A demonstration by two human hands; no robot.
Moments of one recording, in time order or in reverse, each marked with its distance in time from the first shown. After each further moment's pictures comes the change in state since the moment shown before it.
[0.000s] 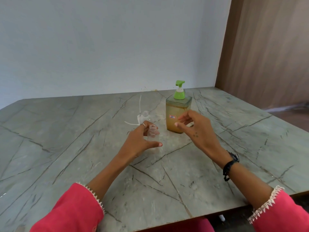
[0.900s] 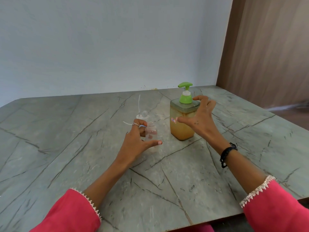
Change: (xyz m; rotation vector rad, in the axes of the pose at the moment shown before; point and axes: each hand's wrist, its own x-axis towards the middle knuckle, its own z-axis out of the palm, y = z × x) left_hand -0.001 -0.003 0.005 -0.089 0.134 -0.027; right_hand 0.034 0.009 -0.001 0.027 0.062 0.215
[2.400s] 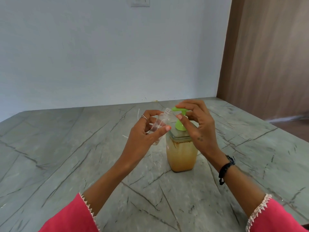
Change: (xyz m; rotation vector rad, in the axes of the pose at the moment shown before) left_hand 0.014 0.064 0.000 -0.237 0.014 0.193; right_hand -0.002 -0.022 -0.007 0.287 0.121 -0.534
